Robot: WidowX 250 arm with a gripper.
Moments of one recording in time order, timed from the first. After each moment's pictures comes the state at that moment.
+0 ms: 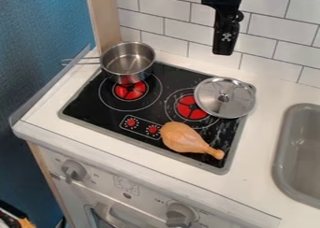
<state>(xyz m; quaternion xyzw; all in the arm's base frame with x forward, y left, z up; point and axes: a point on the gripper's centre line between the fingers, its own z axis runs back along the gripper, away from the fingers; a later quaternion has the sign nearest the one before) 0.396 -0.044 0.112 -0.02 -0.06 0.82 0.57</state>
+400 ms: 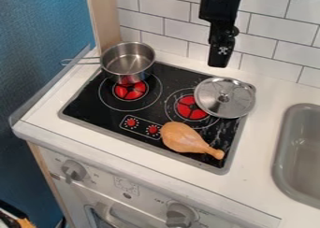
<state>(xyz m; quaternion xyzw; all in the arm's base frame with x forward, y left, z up) 0.395 -0.041 0.090 0.01 -0.07 0.83 0.56</state>
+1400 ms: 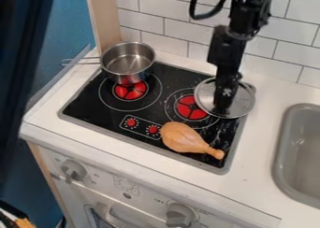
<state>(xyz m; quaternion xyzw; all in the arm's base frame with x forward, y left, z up) 0.394 -0.060 0.013 0.06 -0.01 0.80 0.59</state>
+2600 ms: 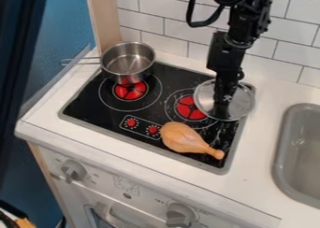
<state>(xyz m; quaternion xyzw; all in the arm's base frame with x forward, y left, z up) 0.388 -0.065 0.007 0.04 -0.03 0.81 0.58</state>
